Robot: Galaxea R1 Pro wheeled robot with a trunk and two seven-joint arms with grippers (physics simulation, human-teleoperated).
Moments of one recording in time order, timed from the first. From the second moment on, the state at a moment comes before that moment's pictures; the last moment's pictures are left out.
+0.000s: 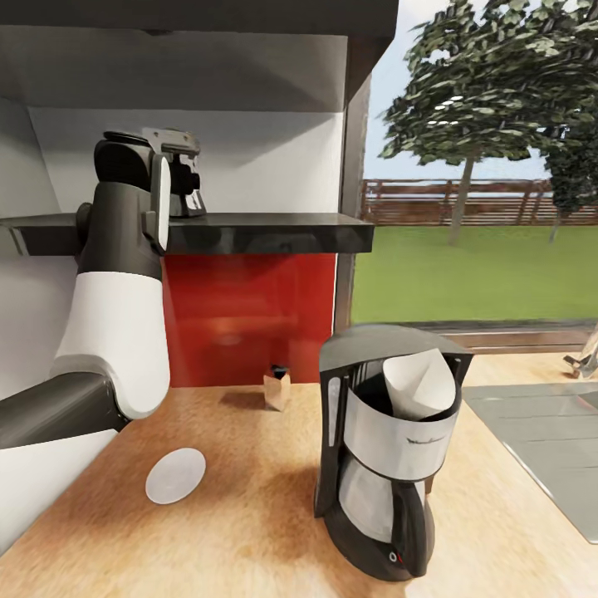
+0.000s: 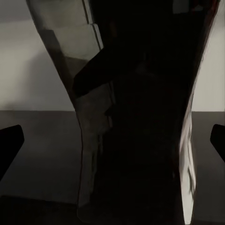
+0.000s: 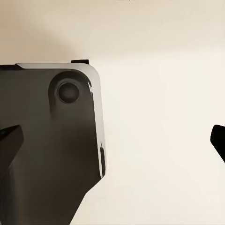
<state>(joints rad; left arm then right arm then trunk) -1.53 -0.16 0.14 -1.10 -0.45 1.00 0.04 0.00 -0.09 -0.07 -0.06 0.00 -0.18 -0.01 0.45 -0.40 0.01</state>
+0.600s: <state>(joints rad) -1.53 -0.16 0.14 -1.10 -0.45 1.00 0.04 0.00 -0.09 -0.07 -0.06 0.00 -0.18 -0.01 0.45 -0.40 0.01</state>
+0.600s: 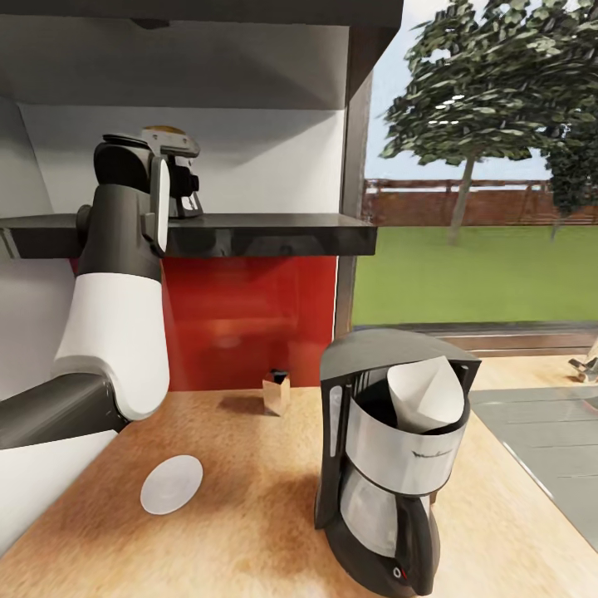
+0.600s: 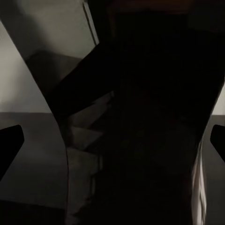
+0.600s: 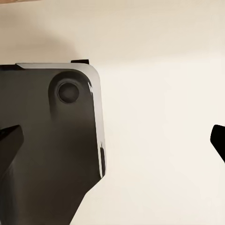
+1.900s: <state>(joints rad) -1.52 -0.16 0.14 -1.10 -0.44 1.00 0.03 0.00 -0.09 -0.07 -0.06 0.00 -0.18 -0.01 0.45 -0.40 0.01</state>
